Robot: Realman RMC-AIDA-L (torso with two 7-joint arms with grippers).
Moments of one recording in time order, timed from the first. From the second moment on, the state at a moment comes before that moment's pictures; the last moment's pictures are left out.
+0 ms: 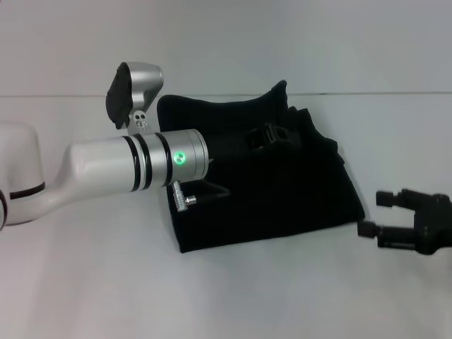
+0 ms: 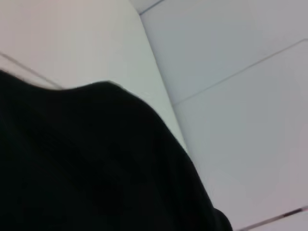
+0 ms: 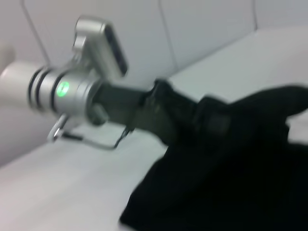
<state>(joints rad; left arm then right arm) -0.96 -2.17 0.47 0.24 2.05 1.06 -2.12 0.45 2.09 -0.52 -0.76 -2.12 -1.61 1.46</state>
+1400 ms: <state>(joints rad) -0.93 -2.17 0.47 0.26 1.96 1.19 -2.11 0.76 2.10 -0.53 -0.27 -1.77 -0.95 0.98</state>
